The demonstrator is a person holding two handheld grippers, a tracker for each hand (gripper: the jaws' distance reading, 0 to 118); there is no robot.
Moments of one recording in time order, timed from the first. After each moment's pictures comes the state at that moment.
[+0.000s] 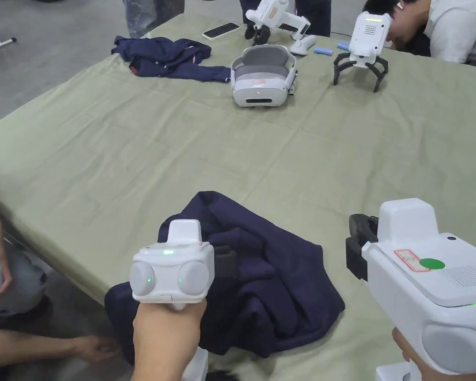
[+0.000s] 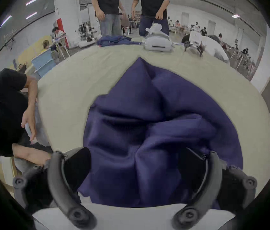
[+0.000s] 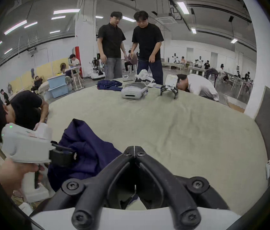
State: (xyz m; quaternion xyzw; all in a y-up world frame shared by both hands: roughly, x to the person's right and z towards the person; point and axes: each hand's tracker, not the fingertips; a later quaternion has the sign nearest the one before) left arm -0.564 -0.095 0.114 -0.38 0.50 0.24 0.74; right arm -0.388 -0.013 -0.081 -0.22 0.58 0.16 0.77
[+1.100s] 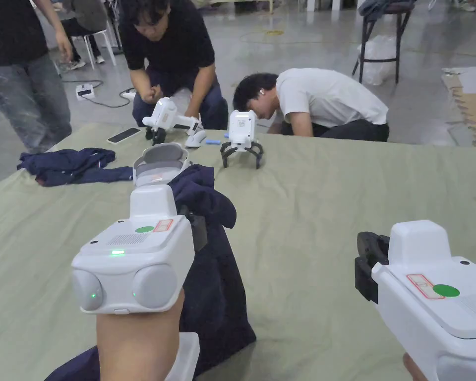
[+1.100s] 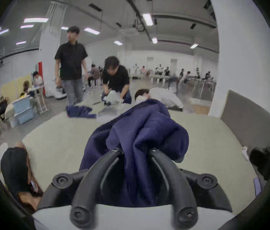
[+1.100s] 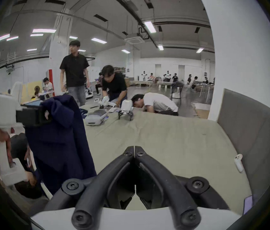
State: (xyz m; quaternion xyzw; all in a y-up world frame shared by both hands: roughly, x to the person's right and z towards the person) left arm -0.463 0.109 0.013 -0.17 0.40 0.10 0.89; right arm -0.219 0.083 -0.153 -0.15 0.46 0.07 0.87
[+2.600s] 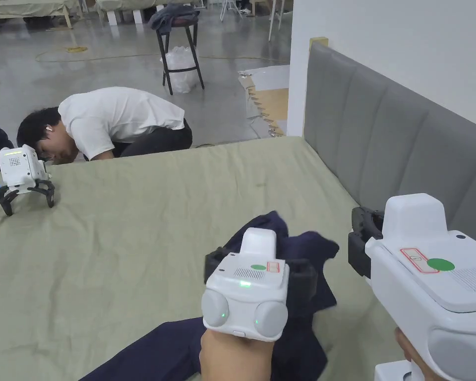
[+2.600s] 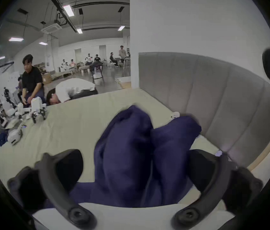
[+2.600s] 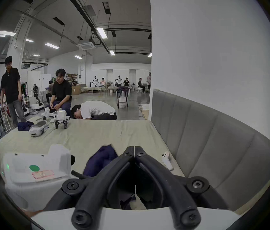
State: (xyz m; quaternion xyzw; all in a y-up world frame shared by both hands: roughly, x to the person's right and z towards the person) left arm -0.173 0.013 -0.275 -0.27 0.11 0.01 0.96; right arm 0.007 0.114 -0.262 -0.13 0.24 0.05 0.96
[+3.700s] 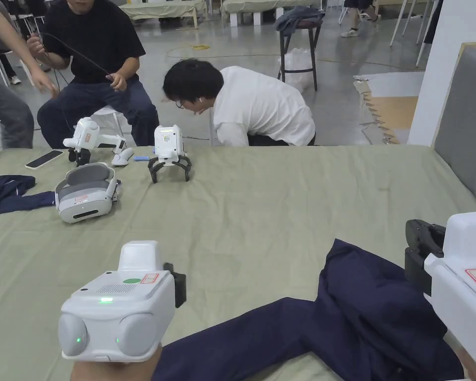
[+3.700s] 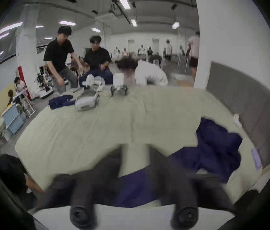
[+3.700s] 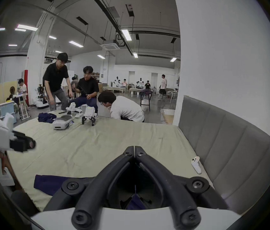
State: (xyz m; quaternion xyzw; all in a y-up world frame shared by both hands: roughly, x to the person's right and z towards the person) left arm -0.424 0.043 -0.025 -0.32 0.33 0.09 0.89; right arm -0.090 0.108 -0.190 -0.11 0.34 0.08 0.93
